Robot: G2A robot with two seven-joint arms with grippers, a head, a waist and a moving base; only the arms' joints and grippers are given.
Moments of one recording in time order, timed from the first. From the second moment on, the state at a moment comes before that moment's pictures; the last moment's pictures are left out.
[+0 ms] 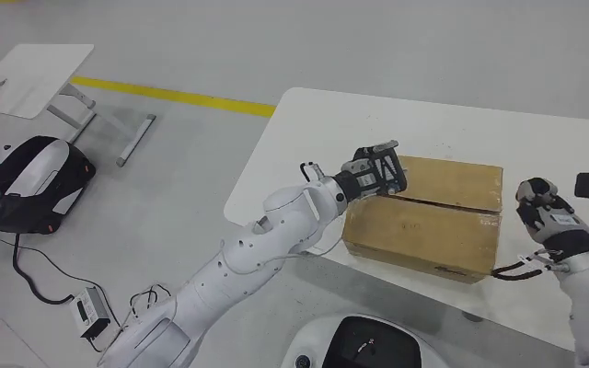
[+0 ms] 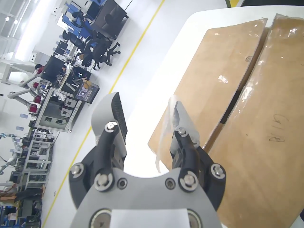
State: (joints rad) left arm 0.84 -1.19 -0.98 -1.73 1.71 -0.30 -0.23; right arm -1.22 -1.16 1.54 -2.00 -0.85 0.09 0.62
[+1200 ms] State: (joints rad) left arm 0.64 -1.36 -0.70 -1.65 1.75 -0.24 -0.32; right arm -1.41 -1.14 1.83 -2.01 -0.68 0.00 0.57
